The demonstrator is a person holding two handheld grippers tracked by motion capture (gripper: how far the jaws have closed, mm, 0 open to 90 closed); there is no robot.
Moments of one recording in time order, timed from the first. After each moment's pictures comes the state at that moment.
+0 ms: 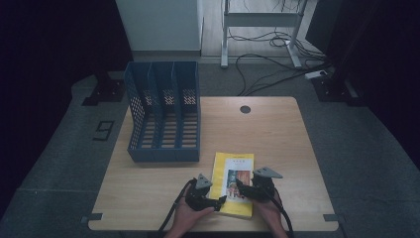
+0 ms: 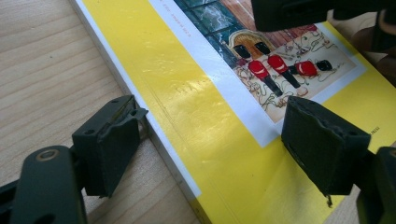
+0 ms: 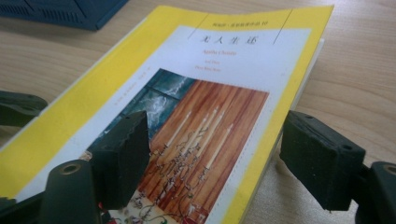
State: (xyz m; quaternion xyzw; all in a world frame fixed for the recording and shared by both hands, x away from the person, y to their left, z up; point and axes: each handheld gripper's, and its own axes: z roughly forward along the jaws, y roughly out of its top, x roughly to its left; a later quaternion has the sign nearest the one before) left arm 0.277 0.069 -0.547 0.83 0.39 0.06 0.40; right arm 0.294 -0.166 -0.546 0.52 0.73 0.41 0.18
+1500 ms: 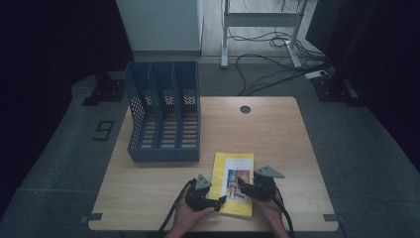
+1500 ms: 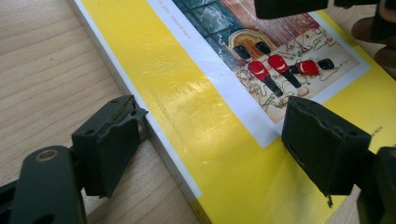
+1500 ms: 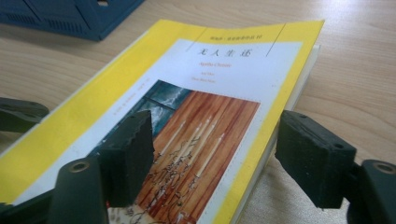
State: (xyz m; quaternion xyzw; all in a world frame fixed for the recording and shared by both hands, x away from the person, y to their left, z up) left arm 0.277 0.070 -0.549 0.83 0.39 0.06 0.41; right arm 0.297 -0.169 -0.544 0.51 0.73 0.42 0.19
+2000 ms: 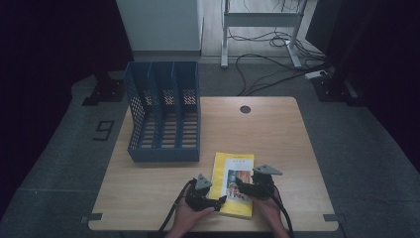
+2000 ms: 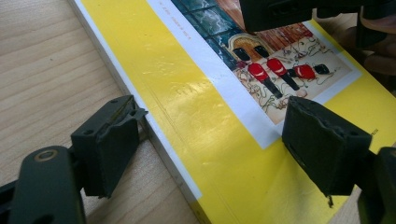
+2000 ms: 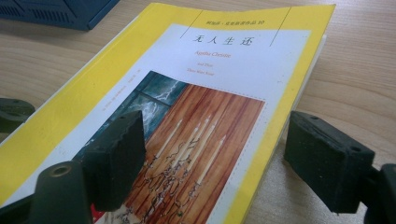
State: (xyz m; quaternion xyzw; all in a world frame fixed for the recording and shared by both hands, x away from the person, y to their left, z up) left arm 0.277 0.070 -0.549 0.83 0.39 0.07 0.41; right arm 0.304 -0.168 -0.550 0.53 0.73 0.40 0.17
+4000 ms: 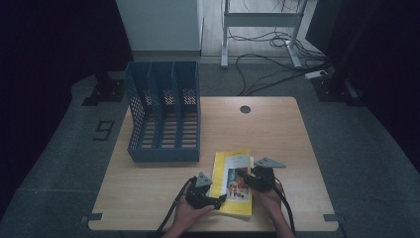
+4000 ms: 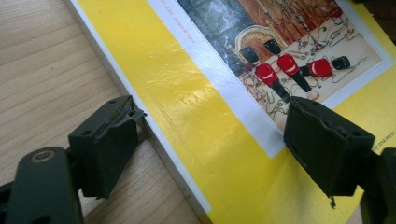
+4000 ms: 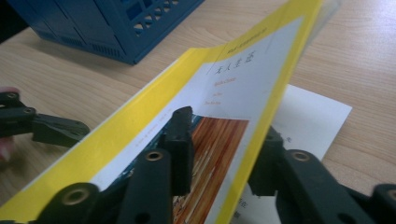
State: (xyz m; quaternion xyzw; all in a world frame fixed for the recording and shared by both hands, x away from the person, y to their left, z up) left arm 0.284 0.070 -0.549 0.83 0.38 0.06 0.41; right arm 0.321 -0.175 -0.535 0.46 0.74 0.47 0.14
